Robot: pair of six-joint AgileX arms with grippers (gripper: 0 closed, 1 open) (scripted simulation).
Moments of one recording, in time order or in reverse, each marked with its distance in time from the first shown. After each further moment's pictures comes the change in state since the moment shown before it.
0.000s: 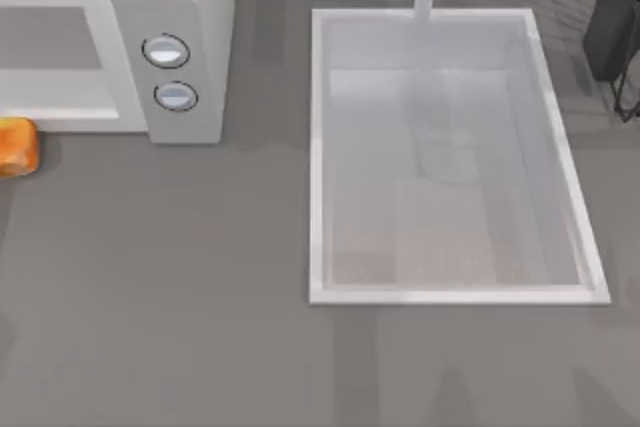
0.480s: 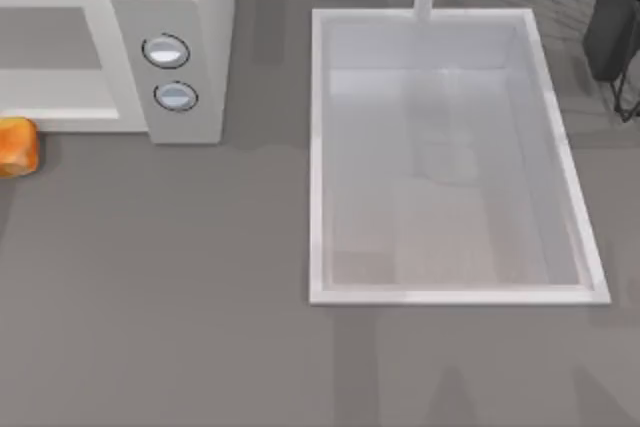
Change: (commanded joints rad) left arm 0.005 0.098 -0.202 0.298 0.004 0.004; right arm 0.000 0.000 0.000 0.000 0.000 0.000
